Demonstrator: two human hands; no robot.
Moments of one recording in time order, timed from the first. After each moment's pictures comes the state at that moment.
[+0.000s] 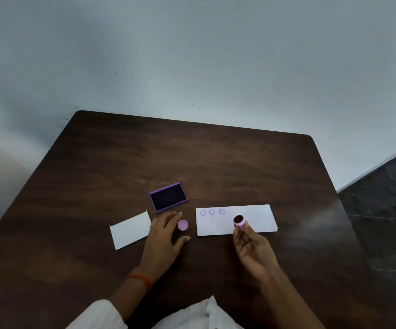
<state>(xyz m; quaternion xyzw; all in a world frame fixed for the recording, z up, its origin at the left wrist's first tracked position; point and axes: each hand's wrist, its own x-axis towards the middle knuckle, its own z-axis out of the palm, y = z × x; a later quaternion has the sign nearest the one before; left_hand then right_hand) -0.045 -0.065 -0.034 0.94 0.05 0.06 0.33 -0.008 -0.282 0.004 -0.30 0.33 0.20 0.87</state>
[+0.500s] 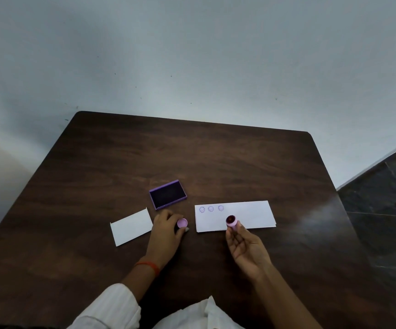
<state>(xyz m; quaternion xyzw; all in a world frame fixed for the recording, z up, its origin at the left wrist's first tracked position) -0.035 -0.074 -0.032 0.94 0.10 0.01 0.33 -0.017 -0.276 -0.002 -0.30 0.34 0.22 0.86</state>
